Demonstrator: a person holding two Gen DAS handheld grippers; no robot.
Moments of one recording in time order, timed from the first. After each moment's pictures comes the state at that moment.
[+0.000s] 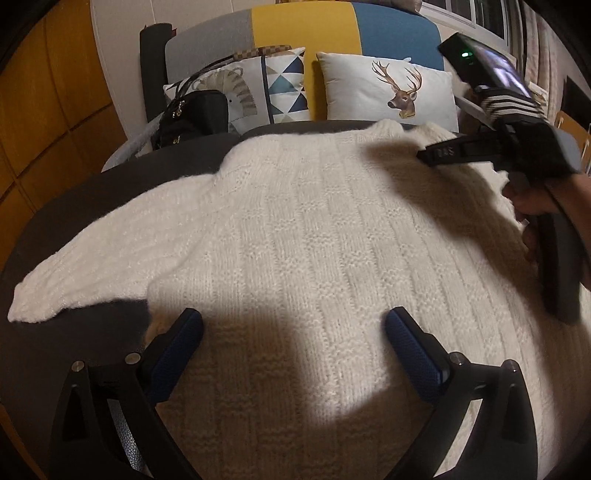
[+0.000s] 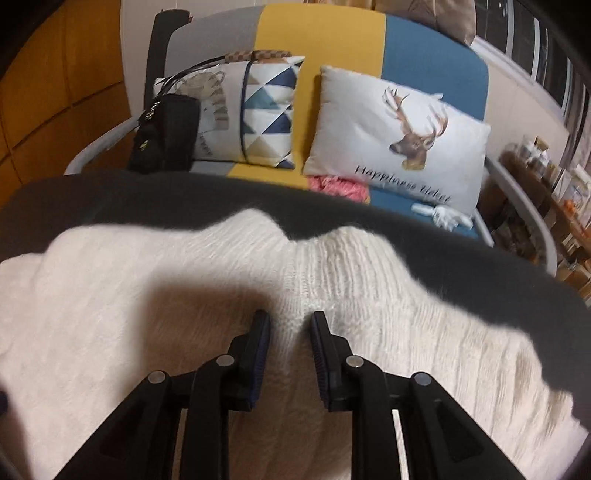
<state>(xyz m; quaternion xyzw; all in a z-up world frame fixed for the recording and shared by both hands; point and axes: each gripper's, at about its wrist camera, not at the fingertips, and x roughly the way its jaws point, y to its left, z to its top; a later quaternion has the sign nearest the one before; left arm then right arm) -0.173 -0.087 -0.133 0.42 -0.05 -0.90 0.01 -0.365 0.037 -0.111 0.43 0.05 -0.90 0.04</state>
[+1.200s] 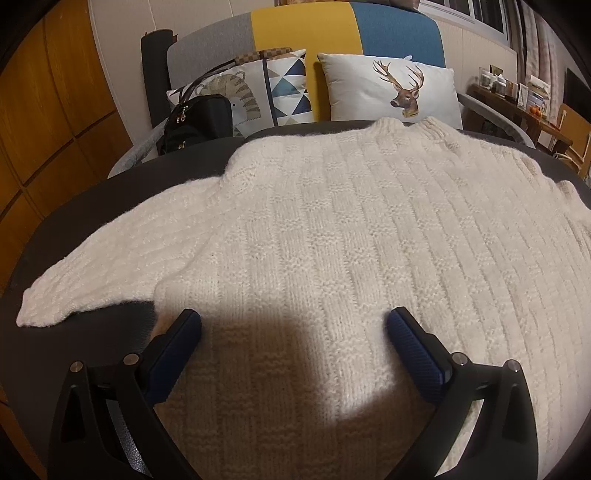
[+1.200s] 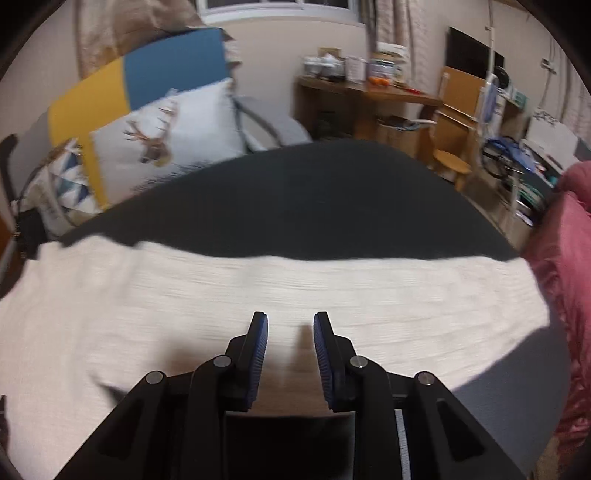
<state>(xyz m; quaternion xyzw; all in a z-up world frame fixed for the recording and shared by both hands) -0.171 -0.084 -0.131 0.42 -0.07 -0.90 0.02 -0.132 0.379 -0.095 0.44 -0.13 -0.87 -0.21</state>
